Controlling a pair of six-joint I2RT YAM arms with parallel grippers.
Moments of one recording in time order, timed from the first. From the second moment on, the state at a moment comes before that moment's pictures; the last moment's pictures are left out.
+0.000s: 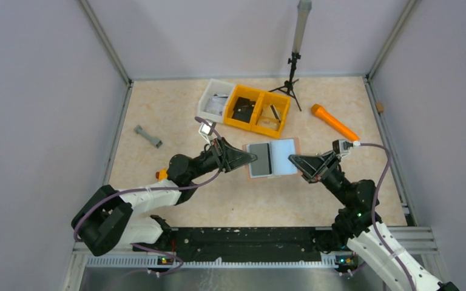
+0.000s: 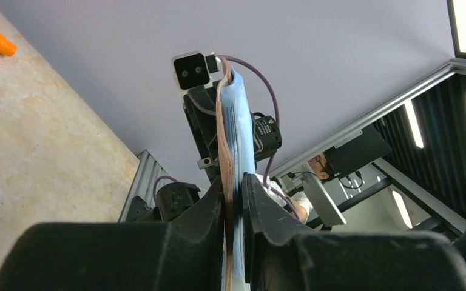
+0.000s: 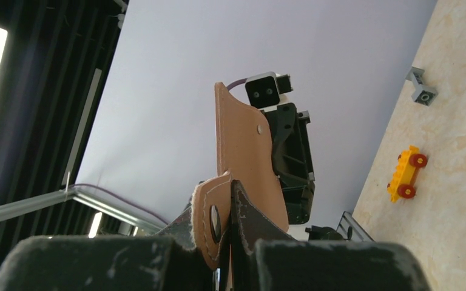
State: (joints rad) left arm -0.73 1.25 0.43 1.27 0.52 -1.33; right arm 0.50 0.34 0.19 0.55 -0.30 1.55
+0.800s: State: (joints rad) left arm -0.71 1.05 0.43 0.48 0.42 -0.97; right arm 0.50 0.44 0.62 -0.36 -0.14 0.74
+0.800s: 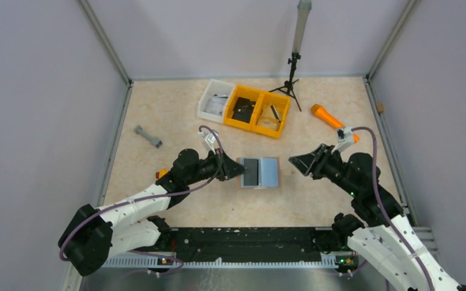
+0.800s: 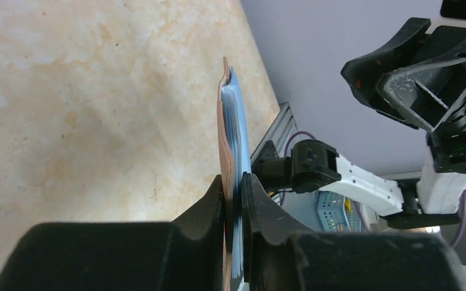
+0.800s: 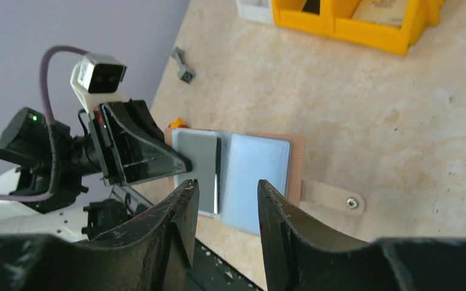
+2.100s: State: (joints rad) left arm -0.70 1.20 0.40 0.82 0.56 -1.14; right arm 0.73 0.77 0.46 0.06 -0.33 0.83
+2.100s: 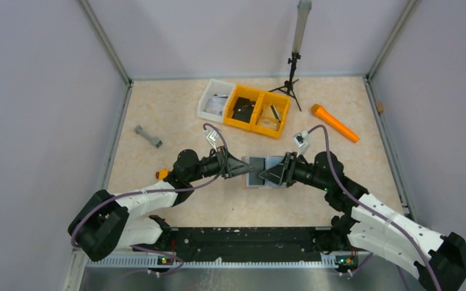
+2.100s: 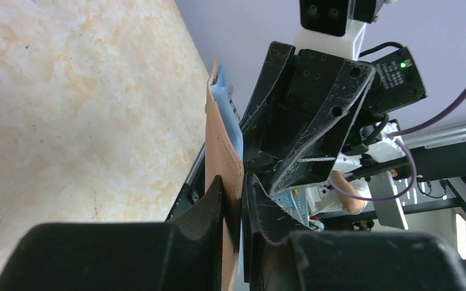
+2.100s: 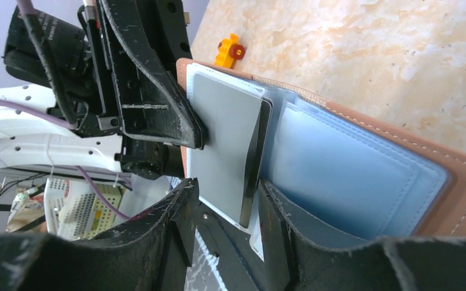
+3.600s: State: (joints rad) left arm -0.69 1.35 0.35 1.43 0.60 -1.41; right arm 0.69 0.61 0.25 0.53 -0.38 1.09
